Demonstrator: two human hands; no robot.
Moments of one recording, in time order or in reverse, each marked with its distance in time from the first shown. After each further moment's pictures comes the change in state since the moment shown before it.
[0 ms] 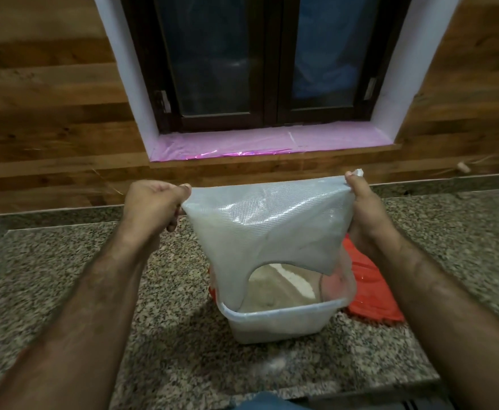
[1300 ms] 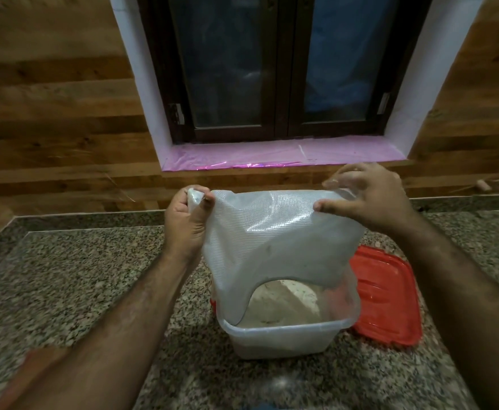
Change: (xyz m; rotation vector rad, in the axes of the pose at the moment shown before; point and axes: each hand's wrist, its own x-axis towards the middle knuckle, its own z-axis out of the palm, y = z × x) left_hand -0.004 -0.032 0.054 -0.508 -0.008 0.202; right_hand 0.001 -0.067 -0.002 -1.338 -0.183 -0.756
